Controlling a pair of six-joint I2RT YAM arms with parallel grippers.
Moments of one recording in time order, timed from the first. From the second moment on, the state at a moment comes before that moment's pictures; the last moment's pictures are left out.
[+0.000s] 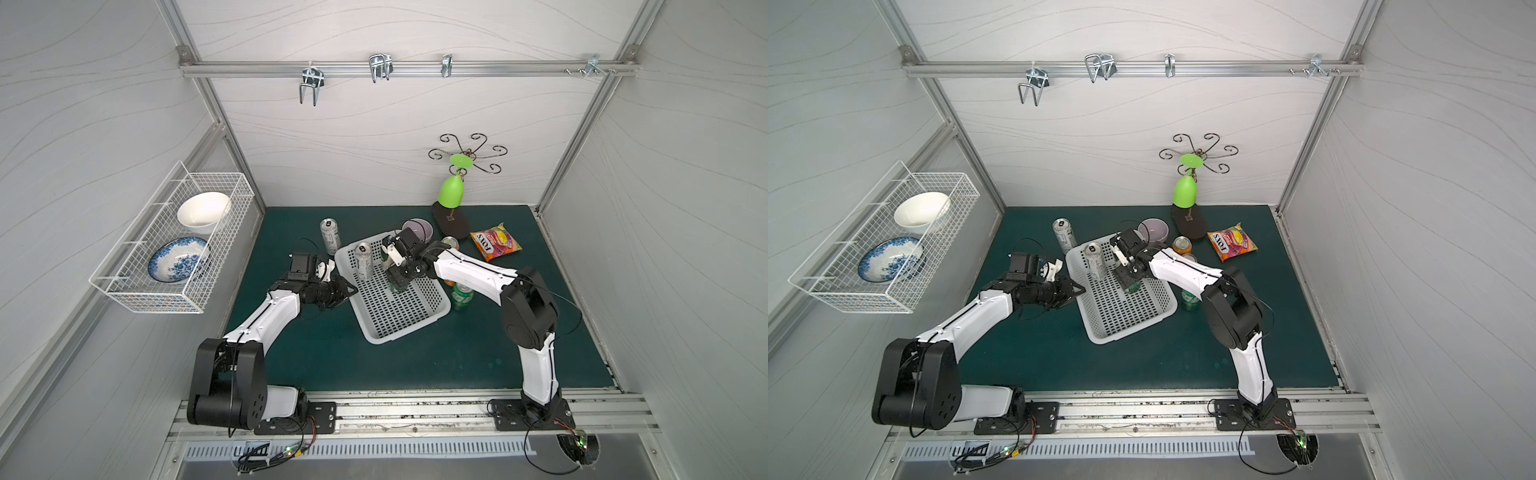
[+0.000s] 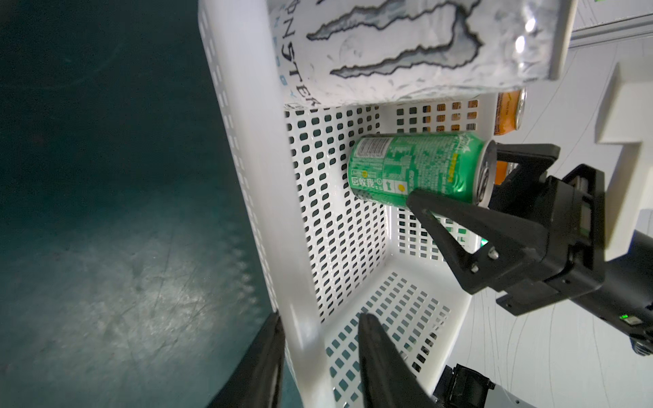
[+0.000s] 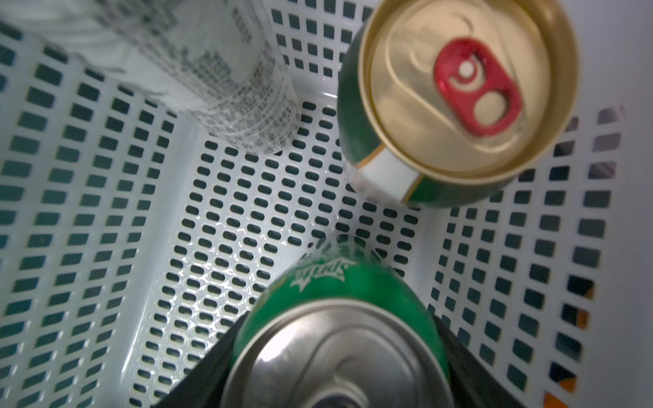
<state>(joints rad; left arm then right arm) -0.06 1.36 0.78 -0.43 0.64 -0.58 0.82 2.00 1.61 -0.64 0.02 0.03</state>
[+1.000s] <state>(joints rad) -0.06 1.36 0.78 -0.43 0.65 -0.58 0.84 1.32 1.53 -1.02 0.18 0.06</state>
